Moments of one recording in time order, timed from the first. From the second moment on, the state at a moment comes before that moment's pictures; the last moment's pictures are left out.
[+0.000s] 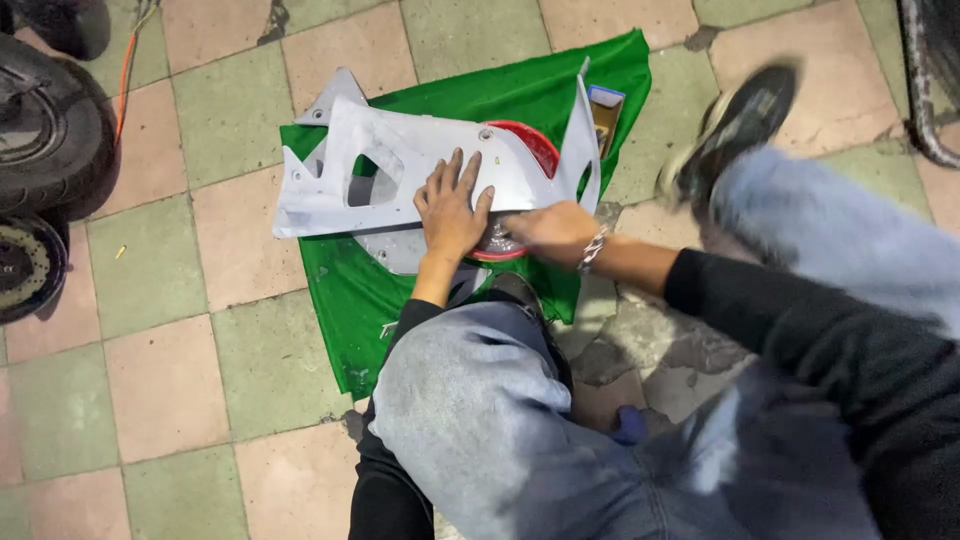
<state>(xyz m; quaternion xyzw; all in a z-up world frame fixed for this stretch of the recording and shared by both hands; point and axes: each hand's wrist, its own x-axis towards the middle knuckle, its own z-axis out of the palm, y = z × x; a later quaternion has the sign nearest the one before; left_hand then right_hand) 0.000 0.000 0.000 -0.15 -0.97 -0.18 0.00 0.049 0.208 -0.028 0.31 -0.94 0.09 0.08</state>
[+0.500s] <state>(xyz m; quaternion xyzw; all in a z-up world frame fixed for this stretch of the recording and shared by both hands) 0.008 -0.010 -0.016 -0.11 -0.88 -0.47 -0.03 -0.021 0.225 0.029 0.27 -0.91 0.33 0.03</state>
